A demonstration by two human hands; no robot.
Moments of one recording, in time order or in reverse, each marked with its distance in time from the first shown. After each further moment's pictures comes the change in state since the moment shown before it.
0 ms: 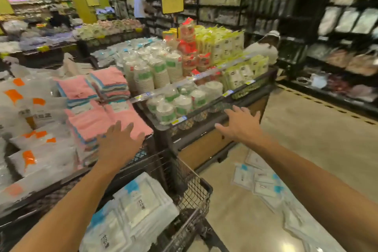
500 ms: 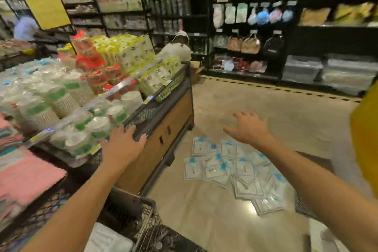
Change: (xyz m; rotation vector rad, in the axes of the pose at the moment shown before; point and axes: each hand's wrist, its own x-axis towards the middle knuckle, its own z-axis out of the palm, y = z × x) left_hand -0.006 0.256 0.029 -0.029 -0.056 0.497; right_hand -0.116 0.253 -0.010 0.073 0.067 0.531
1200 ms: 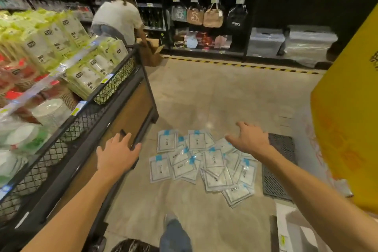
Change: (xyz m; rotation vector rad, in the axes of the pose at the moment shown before) left_hand 0.162 0.200 0.121 0.038 -0.214 0.139; right_hand 0.141 0.198 0.052 0.077 -0.168 0.248
